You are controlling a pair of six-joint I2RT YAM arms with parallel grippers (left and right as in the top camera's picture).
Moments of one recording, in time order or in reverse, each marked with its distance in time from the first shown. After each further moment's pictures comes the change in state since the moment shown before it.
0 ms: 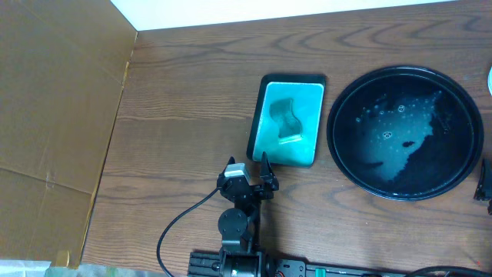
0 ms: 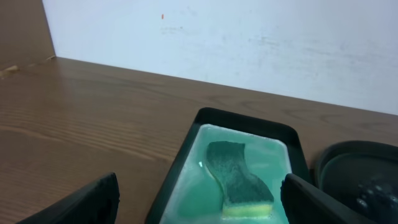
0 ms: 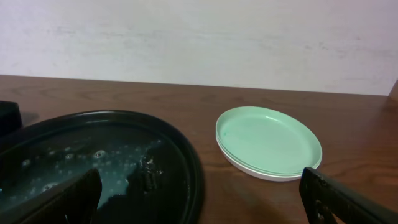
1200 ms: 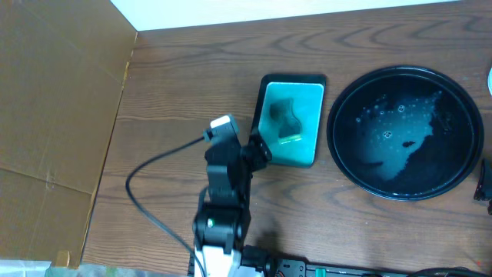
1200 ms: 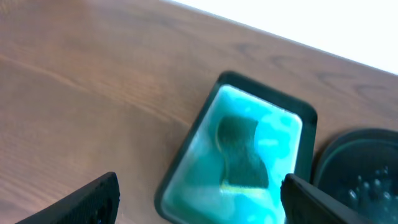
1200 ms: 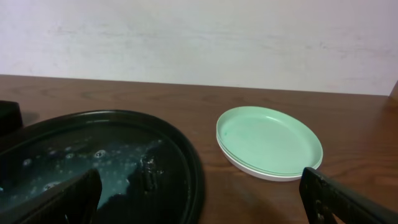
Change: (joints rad) left arm -0.077 0.705 0.644 -0.367 -0.153 -0.154; right arm 0.000 0.001 0.000 0.000 -0.002 0.000
